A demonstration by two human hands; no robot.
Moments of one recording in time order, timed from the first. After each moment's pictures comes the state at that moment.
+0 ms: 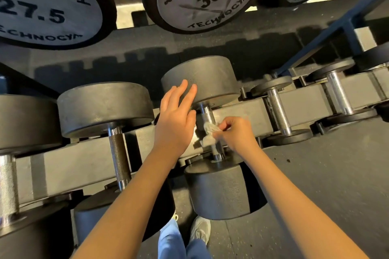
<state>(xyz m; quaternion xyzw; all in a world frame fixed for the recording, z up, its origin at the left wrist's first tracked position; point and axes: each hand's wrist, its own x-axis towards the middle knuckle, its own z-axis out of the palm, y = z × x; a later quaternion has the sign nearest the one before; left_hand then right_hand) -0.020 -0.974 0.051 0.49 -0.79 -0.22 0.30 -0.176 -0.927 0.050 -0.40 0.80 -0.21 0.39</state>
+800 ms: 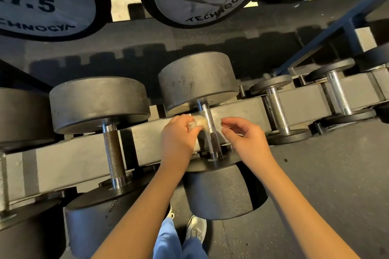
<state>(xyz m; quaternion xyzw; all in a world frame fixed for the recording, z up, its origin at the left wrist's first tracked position) -0.032 -0.943 0.037 0.58 -0.66 -0.38 0.29 -0.182 -0.892 0.075 -0.39 0.74 -0.36 0.41</state>
